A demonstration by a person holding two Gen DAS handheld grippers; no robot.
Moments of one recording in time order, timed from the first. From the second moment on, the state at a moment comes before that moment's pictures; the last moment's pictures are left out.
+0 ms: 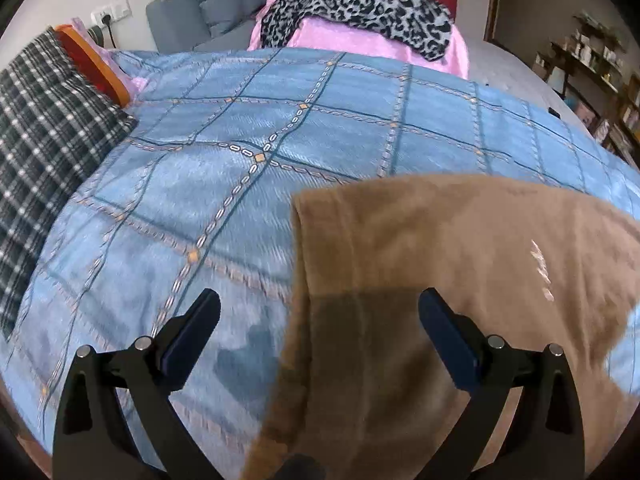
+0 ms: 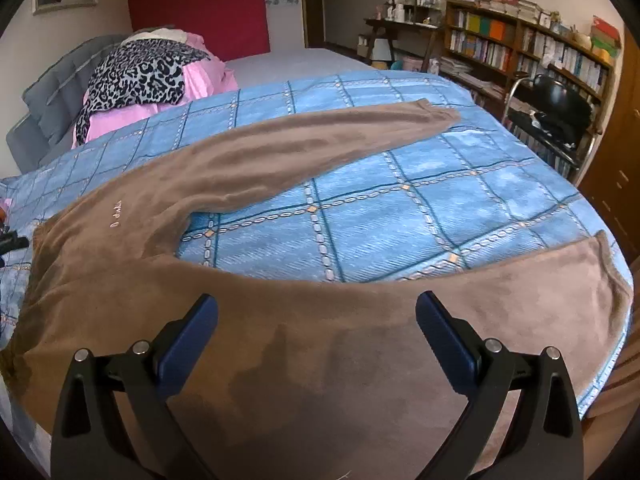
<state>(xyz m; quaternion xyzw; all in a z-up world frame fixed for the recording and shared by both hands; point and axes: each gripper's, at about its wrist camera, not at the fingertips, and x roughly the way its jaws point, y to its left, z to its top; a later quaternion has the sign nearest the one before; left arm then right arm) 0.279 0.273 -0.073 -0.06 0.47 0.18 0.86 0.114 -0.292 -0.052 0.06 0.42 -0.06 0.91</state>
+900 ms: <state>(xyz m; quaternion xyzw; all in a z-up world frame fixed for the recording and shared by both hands) 0.364 0.329 -0.122 -0.18 0.48 0.06 0.85 0.175 -0.261 -0.071 0.03 0.44 -0.05 0.90</state>
